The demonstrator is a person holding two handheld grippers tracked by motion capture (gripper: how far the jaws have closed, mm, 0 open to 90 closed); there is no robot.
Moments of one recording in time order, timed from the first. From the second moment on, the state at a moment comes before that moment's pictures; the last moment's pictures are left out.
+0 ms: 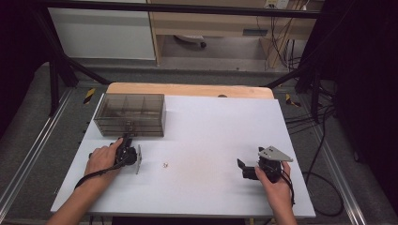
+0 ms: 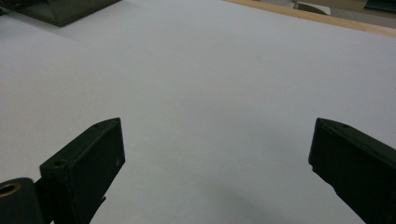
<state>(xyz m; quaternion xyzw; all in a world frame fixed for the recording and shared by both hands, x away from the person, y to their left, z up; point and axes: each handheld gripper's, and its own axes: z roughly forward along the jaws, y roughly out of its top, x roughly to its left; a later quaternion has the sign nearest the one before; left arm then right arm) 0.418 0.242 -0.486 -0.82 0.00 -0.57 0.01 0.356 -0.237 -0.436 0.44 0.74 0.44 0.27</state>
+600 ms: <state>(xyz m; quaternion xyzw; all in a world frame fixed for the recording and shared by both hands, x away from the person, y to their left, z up) 0.423 0.245 -0.492 -0.81 0.01 -0.59 0.00 0.356 -0.237 -0.438 0.44 0.74 0.43 0.27</state>
